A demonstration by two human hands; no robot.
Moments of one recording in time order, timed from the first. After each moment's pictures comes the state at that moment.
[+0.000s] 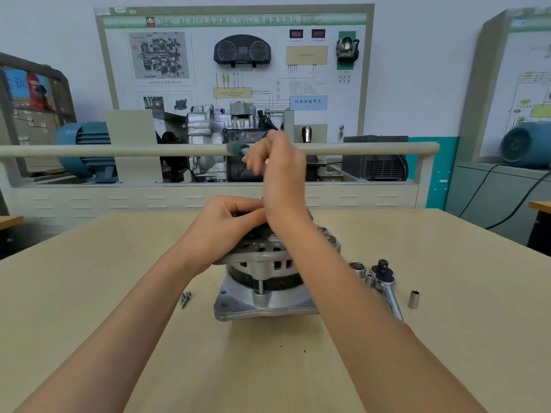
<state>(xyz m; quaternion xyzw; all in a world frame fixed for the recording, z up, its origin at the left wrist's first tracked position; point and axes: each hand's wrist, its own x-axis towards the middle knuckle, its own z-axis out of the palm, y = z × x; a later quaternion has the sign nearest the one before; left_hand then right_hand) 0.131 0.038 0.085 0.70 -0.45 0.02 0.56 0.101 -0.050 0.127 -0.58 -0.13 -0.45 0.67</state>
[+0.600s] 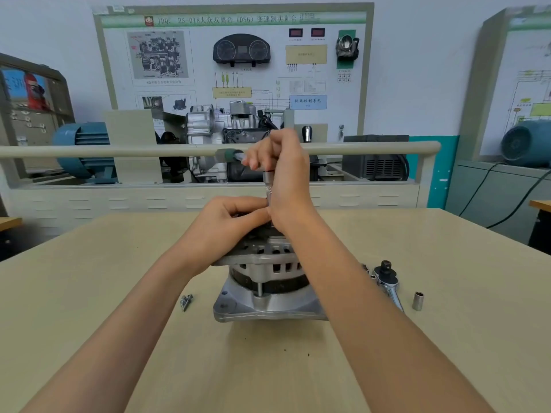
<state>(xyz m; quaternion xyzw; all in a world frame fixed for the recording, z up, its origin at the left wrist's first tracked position) 0.134 0.041 0.087 0.69 -0.47 0.01 0.55 0.101 -0.050 0.133 -0.54 -0.13 -0.39 0.73</state>
